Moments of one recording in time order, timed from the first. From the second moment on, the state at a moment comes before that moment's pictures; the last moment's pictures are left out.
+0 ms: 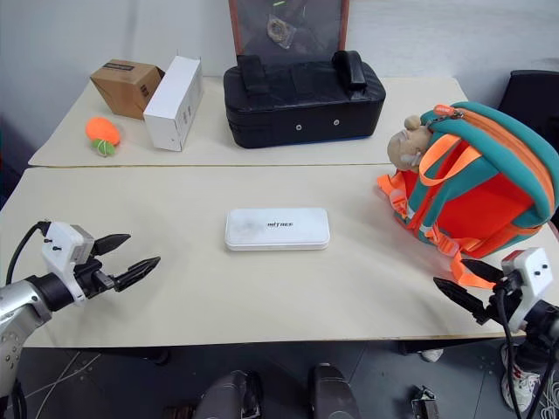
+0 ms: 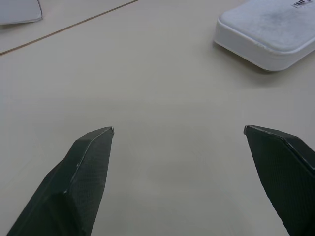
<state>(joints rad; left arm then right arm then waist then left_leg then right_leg) 0.09 0.74 0.45 -0.30 -0.47 0.50 -0.68 0.17 -0.79 -0.52 -0.03 0.56 0.35 1.01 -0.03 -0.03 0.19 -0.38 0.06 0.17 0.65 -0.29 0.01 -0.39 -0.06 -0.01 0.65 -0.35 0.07</state>
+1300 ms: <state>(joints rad) -0.38 0.47 -0.02 0.03 -0.20 0.45 -0.60 -0.47 -0.44 0.03 0.27 0.18 0.18 0.75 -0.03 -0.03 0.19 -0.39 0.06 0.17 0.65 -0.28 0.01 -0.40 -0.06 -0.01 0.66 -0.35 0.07</state>
